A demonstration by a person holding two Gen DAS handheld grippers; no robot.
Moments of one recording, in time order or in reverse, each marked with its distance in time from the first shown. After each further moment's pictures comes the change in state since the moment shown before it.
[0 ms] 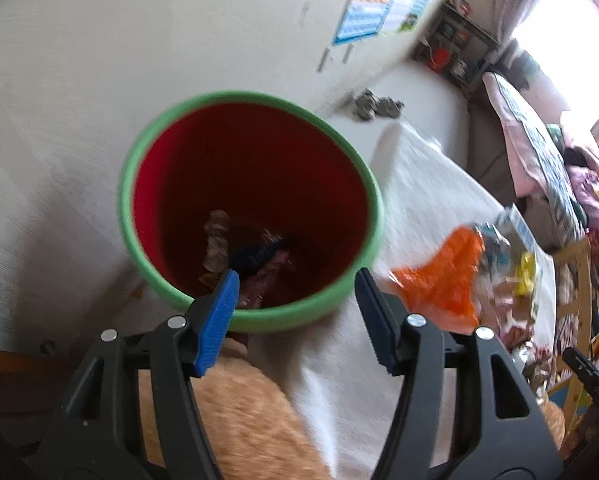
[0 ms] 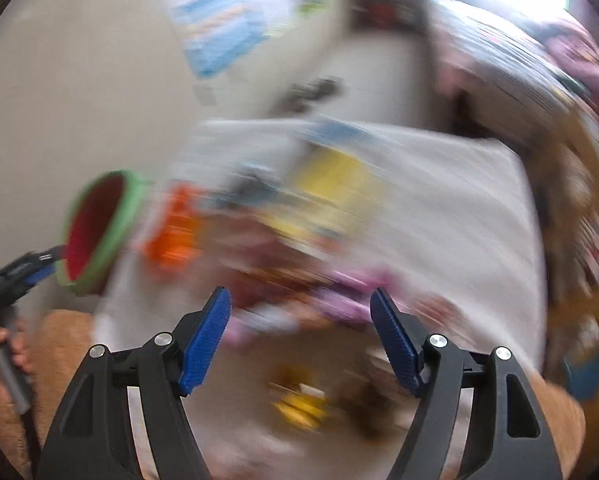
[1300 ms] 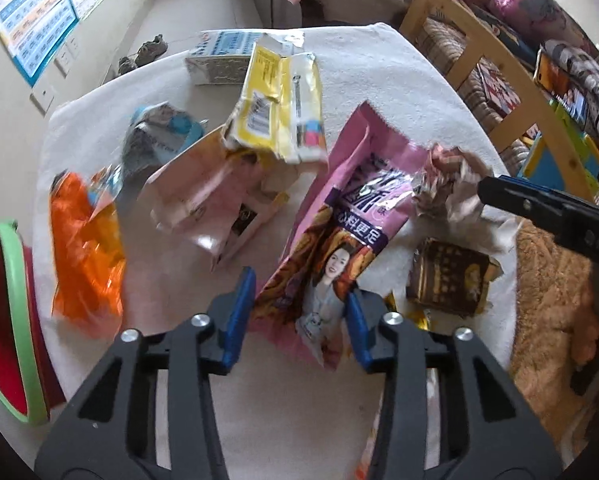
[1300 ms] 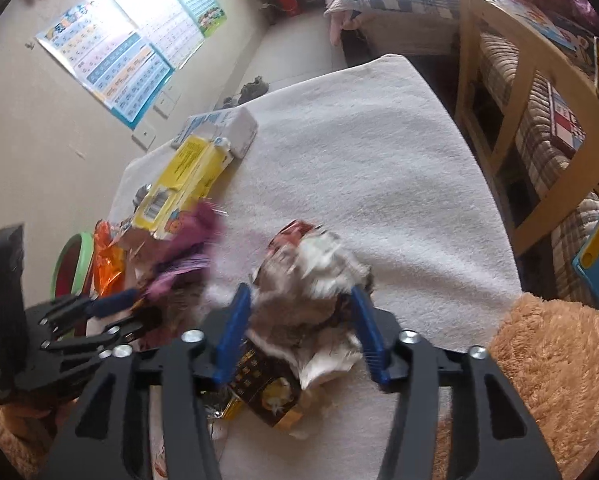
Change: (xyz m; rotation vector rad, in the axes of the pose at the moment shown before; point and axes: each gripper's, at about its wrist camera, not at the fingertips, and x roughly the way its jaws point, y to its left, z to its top) left arm 0.057 -0.258 -0.099 0.823 0.288 -0.237; right arm 0.011 -0.086 -0.029 0.287 -0.015 0.100
